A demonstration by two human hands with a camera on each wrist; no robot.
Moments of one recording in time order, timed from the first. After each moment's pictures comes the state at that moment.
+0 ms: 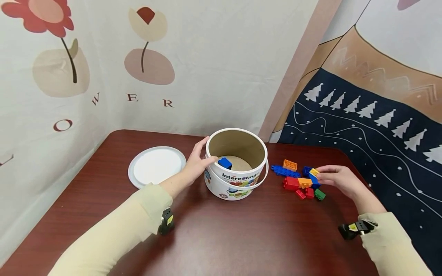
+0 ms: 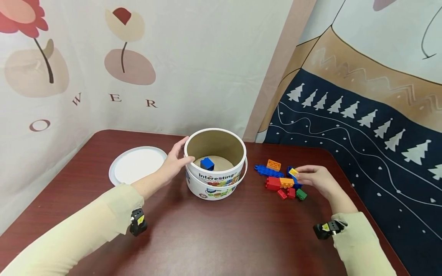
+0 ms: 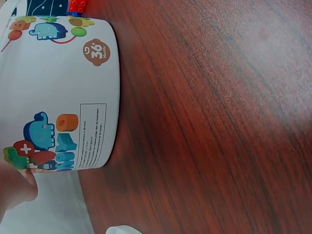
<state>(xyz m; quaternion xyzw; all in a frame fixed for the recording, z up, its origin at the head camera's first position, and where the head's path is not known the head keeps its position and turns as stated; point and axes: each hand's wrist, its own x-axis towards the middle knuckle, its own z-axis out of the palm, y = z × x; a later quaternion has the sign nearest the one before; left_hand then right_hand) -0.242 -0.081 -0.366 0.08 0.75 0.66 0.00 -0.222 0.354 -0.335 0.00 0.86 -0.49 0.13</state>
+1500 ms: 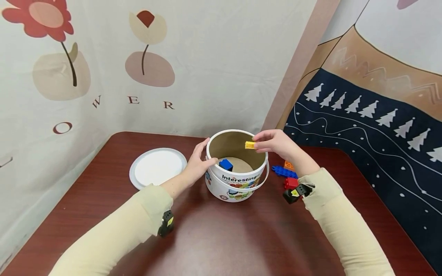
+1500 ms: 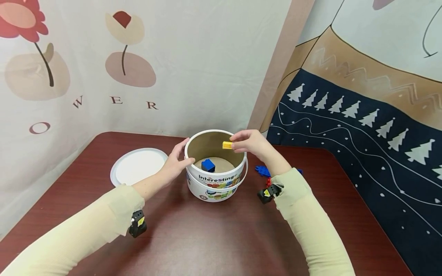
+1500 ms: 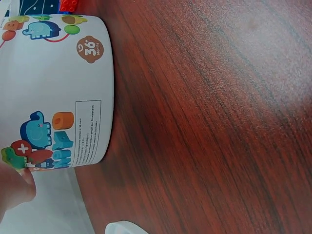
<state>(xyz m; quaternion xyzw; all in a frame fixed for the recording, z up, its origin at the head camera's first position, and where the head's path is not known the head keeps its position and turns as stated) -0.241 -0.082 -0.366 0.09 0.77 0.63 0.00 -0.278 0.176 -0.278 -0.13 0.84 -0.51 0.15</state>
